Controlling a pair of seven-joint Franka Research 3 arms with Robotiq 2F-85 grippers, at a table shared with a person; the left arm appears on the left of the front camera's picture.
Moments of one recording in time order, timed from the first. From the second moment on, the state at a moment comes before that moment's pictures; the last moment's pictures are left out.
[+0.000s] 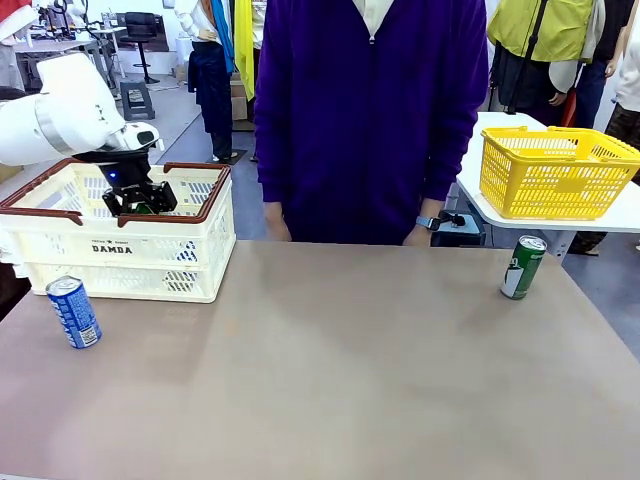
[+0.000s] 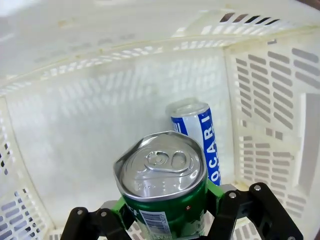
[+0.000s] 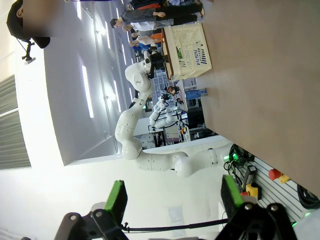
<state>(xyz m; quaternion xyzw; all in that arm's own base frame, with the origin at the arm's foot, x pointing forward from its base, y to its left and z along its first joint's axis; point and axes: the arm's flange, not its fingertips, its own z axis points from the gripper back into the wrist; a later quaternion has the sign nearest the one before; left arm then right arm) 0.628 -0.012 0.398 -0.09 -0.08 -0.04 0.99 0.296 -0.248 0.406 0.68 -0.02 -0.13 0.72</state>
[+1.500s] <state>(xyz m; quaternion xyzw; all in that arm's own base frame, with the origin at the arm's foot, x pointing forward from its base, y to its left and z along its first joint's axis) 0.438 0.090 0.622 -0.26 -0.09 -0.25 0.93 0.296 -0.248 0.406 0.68 -0.02 -0.13 0.72</state>
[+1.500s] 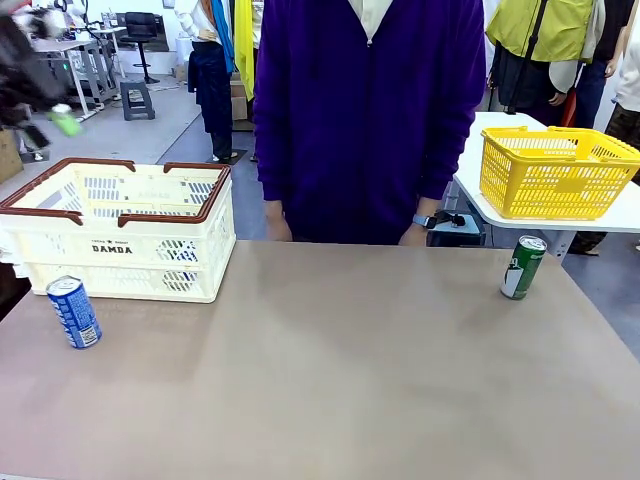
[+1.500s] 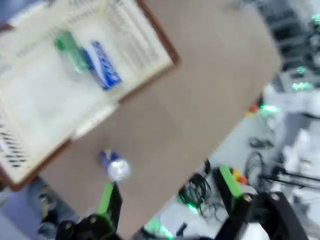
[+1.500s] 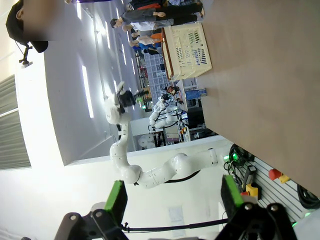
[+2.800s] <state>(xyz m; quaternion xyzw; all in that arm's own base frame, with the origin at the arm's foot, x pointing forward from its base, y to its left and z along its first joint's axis) 0.350 0.227 0.497 -0.51 -0.15 -0.23 0.82 0.296 -0.248 0.406 0.68 -0.02 -0.13 0.72</state>
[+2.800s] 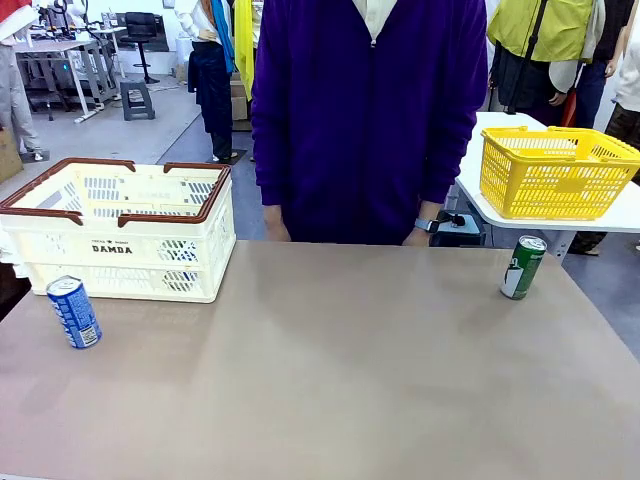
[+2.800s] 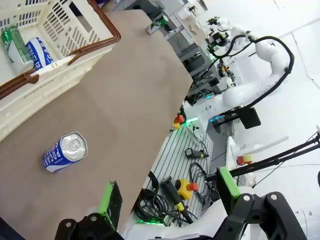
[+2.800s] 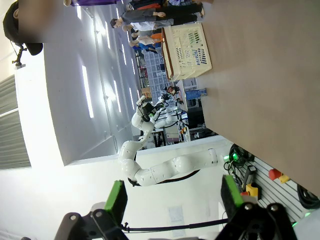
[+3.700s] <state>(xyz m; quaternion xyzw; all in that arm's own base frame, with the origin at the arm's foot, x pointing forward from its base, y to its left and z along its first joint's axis) 0.350 0.227 0.495 -0.51 -0.15 -0.22 0.82 0.370 -0.176 0.465 0.48 -0.06 -0.13 0.86</state>
